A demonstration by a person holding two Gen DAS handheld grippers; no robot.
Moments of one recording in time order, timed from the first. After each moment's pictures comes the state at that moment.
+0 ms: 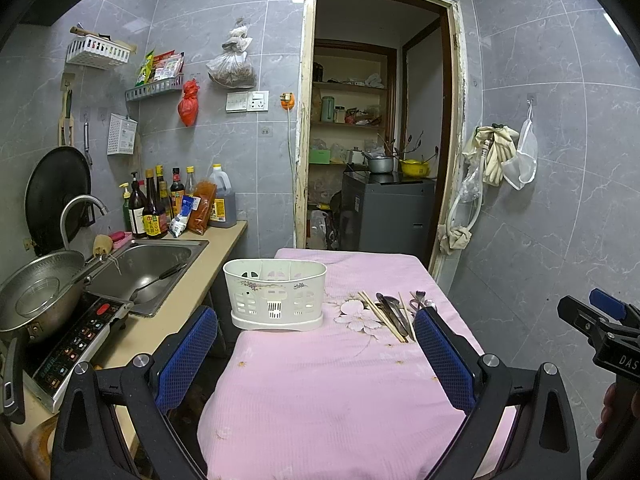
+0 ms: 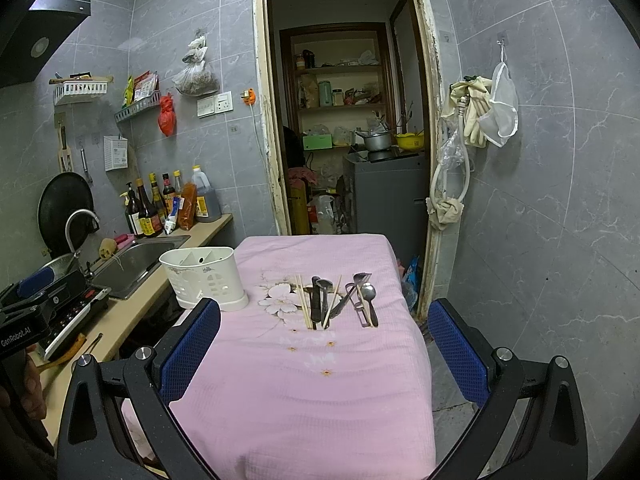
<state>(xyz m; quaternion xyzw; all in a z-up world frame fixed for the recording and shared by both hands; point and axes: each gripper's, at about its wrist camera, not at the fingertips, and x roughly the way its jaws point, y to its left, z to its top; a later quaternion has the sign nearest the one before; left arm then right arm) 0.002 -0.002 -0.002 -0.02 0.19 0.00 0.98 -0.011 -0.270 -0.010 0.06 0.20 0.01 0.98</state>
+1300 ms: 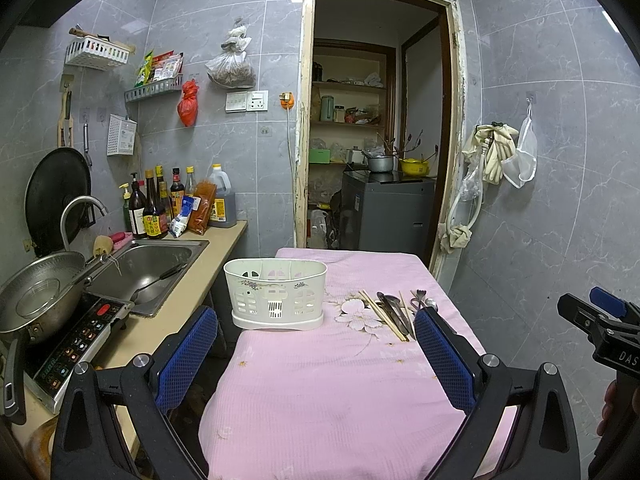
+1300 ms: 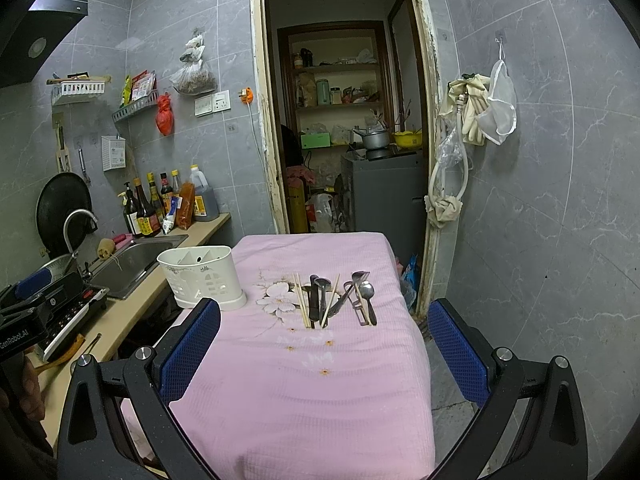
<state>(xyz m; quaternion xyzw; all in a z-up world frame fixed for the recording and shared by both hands) 0.002 -0.002 -0.001 -0.02 0.19 0.00 0.98 -0.010 -0.270 -0.013 0.06 0.21 0.01 0.98</state>
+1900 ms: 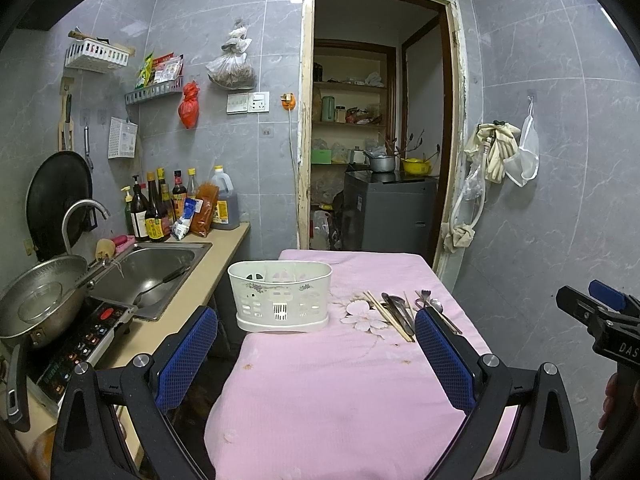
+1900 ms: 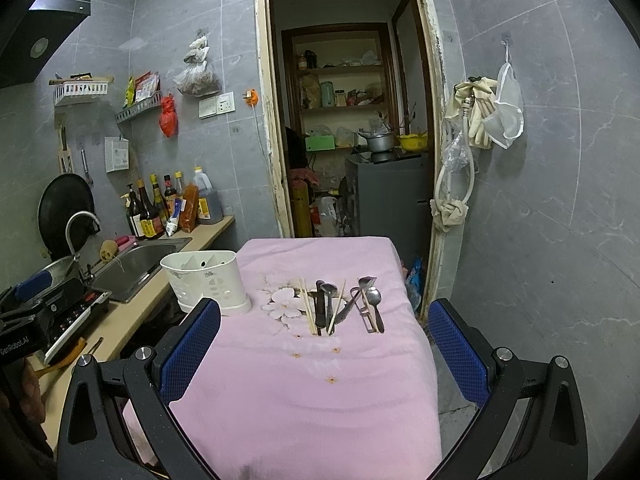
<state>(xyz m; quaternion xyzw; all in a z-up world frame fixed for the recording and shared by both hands) 0.003 0.004 -0.004 -0.02 0.19 0.00 0.98 -0.003 -0.265 -0.016 0.05 0.20 0.01 0.98</state>
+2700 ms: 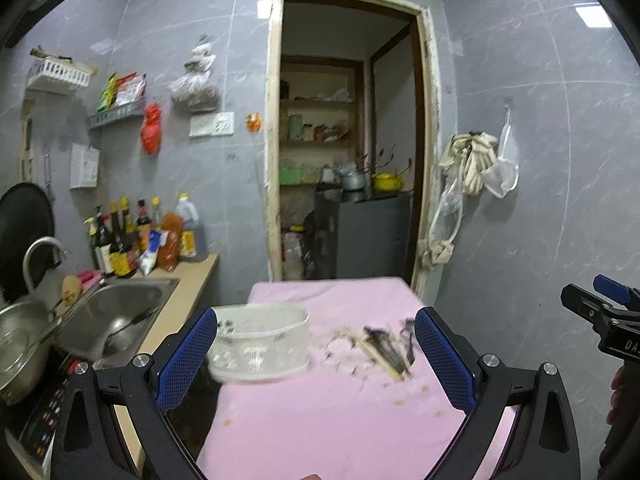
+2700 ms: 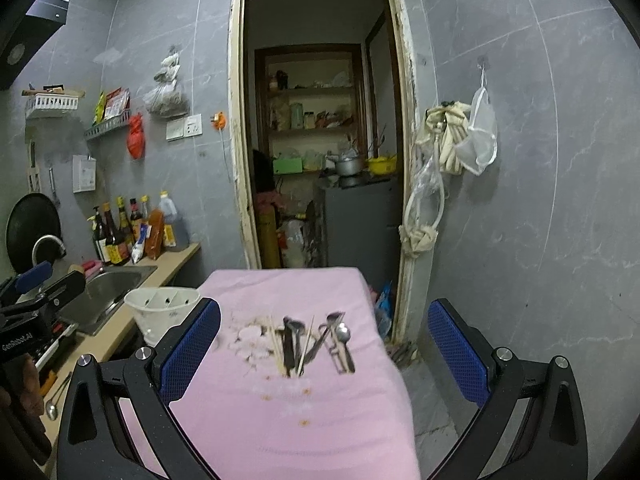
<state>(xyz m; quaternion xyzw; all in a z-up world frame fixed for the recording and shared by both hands) 0.069 -0.002 0.018 0.00 0.15 -0.06 0.99 0.031 -0.271 0.017 0.05 0.16 -0.06 0.98</state>
